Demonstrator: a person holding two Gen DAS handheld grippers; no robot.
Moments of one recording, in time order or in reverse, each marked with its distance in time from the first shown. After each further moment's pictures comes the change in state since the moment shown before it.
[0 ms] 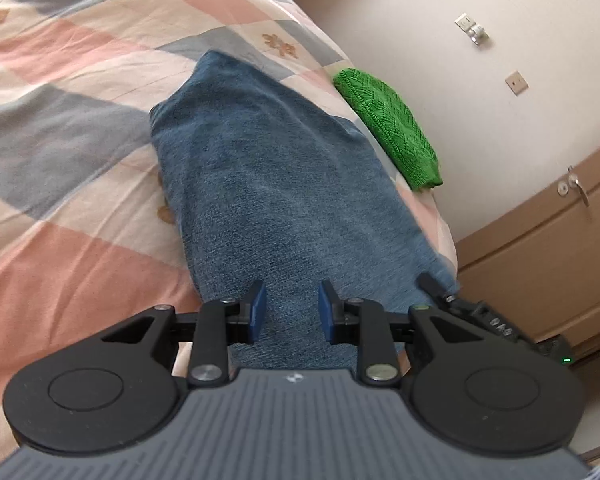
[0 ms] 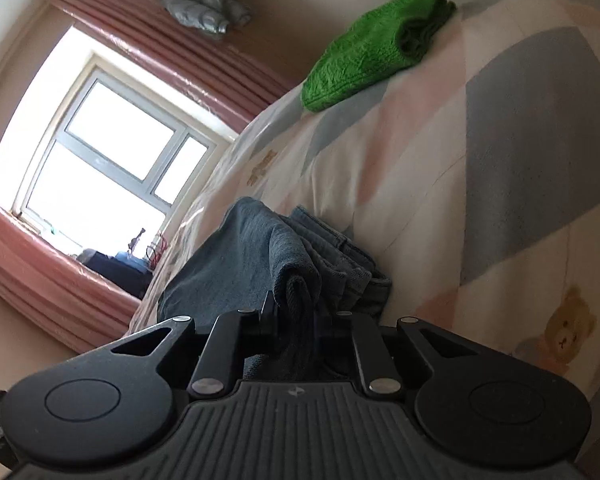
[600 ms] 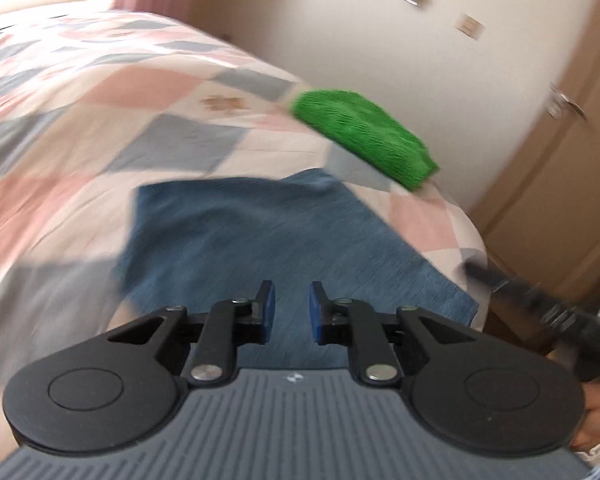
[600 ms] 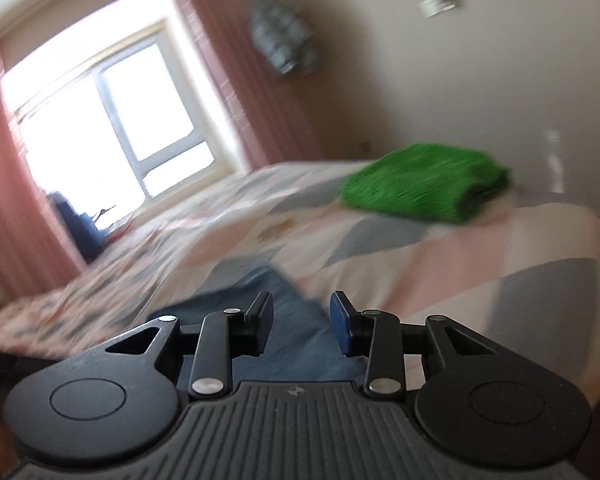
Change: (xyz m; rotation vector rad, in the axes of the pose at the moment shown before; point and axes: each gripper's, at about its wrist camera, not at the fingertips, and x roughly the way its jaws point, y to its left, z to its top) left arm 0.038 -0.043 0.059 0.389 -0.016 0.035; right arm 0.004 0.086 0.012 -0.471 -0.037 -0.140
